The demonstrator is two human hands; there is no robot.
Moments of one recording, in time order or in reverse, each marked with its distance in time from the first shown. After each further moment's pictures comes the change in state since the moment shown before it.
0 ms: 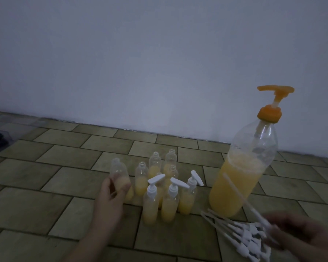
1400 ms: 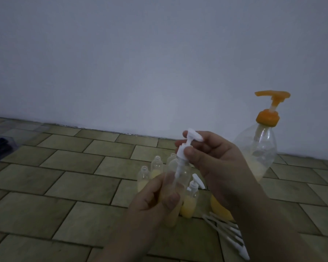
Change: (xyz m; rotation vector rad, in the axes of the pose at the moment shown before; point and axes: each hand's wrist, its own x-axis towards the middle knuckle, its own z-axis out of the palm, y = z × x) left_hand -0.061 0.076 0.018 -0.316 -0.578 0.053; right_hand 0.062 -0.110 0.099 0.568 -0.250 -0.366
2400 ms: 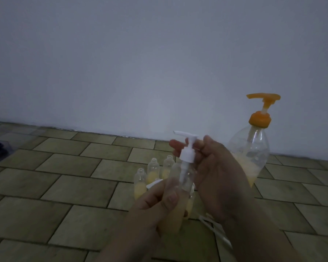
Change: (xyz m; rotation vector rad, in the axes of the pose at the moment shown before) left_hand -0.002 0.014 0.016 -0.277 -0.097 -0.101; right_hand -0.011 0.002 0.007 0.232 0.083 0.162
